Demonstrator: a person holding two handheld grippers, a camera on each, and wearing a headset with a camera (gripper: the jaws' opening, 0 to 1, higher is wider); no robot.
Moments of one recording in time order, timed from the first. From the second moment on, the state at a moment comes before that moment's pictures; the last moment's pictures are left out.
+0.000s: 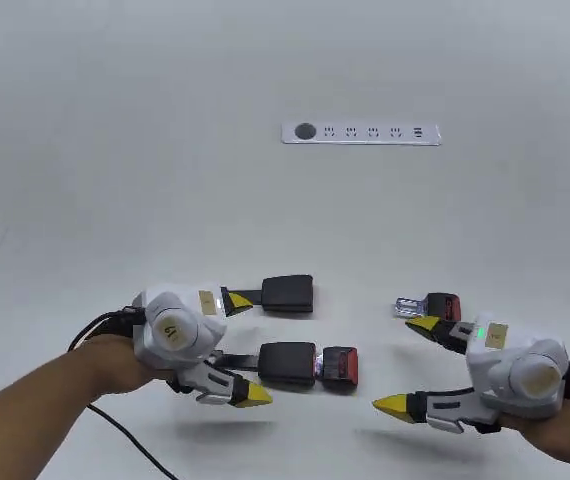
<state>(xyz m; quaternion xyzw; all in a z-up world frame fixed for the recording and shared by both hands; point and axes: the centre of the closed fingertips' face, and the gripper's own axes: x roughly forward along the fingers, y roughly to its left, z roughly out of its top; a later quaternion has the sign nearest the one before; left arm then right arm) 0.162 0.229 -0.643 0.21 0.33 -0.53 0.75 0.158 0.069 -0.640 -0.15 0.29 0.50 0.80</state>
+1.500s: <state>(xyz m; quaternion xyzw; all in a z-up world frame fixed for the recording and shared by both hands) 0.248 0.218 -0.644 0.23 0.32 -0.55 0.73 0.232 0.003 -0.667 -0.16 0.34 0.49 0.79</state>
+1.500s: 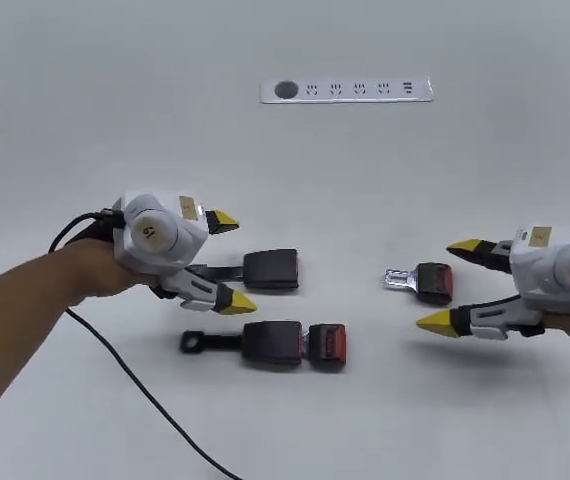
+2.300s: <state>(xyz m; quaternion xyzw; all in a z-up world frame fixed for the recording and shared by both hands) 0.252 0.206 -0.685 0.24 0.35 -0.57 0.70 0.234 -0.007 -0.690 -0.18 0.36 0.51 0.76</state>
